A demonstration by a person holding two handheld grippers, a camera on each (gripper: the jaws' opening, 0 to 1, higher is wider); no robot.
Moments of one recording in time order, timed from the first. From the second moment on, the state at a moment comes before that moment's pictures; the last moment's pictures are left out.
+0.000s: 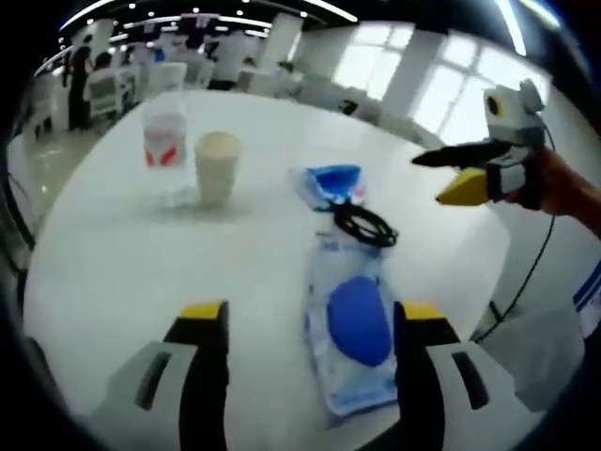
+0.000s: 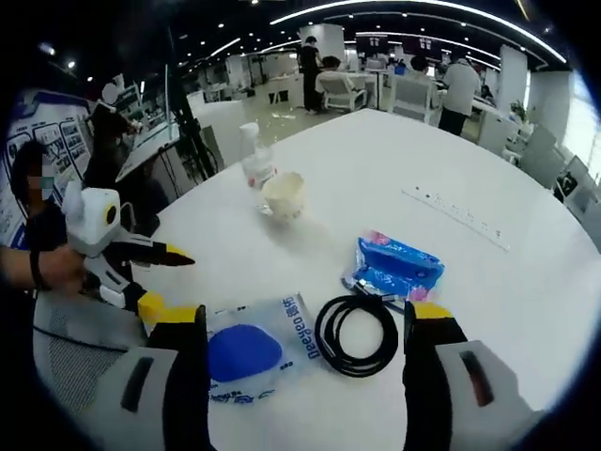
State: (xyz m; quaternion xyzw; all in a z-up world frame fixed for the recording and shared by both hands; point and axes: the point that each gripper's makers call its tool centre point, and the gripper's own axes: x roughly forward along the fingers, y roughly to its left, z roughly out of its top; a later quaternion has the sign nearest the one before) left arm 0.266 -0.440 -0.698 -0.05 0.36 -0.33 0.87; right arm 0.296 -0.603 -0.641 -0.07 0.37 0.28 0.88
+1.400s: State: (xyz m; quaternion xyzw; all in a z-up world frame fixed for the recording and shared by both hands) left arm 0.257 -0.449 -0.700 -0.01 0.37 -0.35 0.86; right arm 0.184 -0.641 -0.695 0.06 0.37 0.18 0.91
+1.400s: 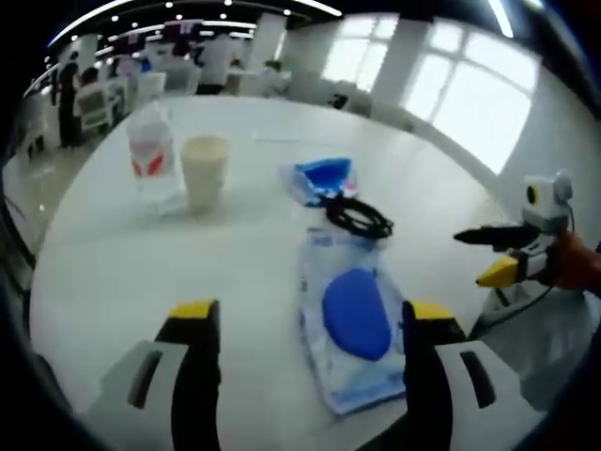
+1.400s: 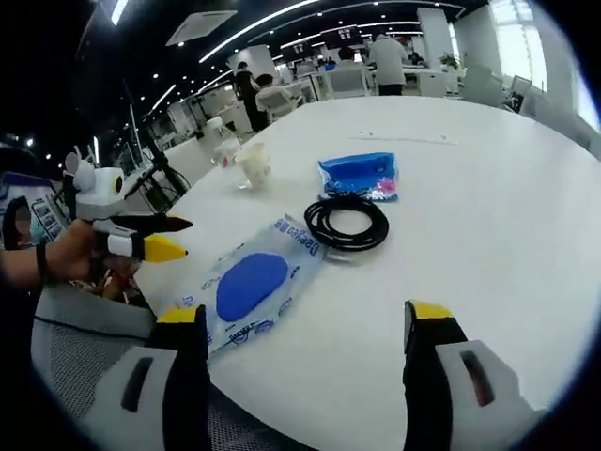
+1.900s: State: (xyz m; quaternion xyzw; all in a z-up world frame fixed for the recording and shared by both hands) left arm 0.257 -0.452 -0.702 0.00 0.37 -0.36 0.86; right arm 0.175 -0.648 -0.701 0.08 0.37 0.17 0.91
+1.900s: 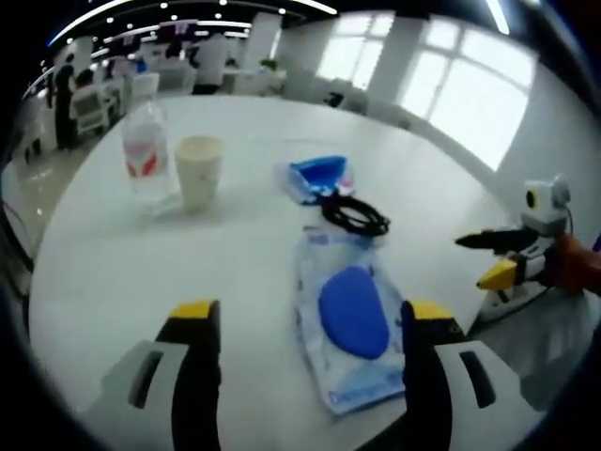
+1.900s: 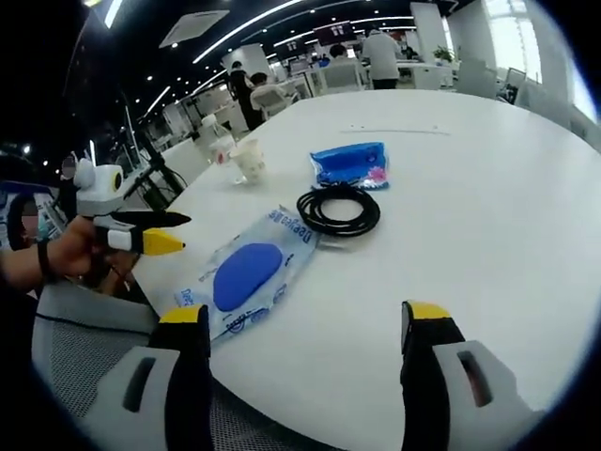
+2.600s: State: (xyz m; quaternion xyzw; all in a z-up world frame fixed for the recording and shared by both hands) left arm 0.251 -0.452 -0.707 0.01 0.38 -0.36 0.85; right arm 0.212 -0.671 -0.685 0.09 0.35 0.15 0.92
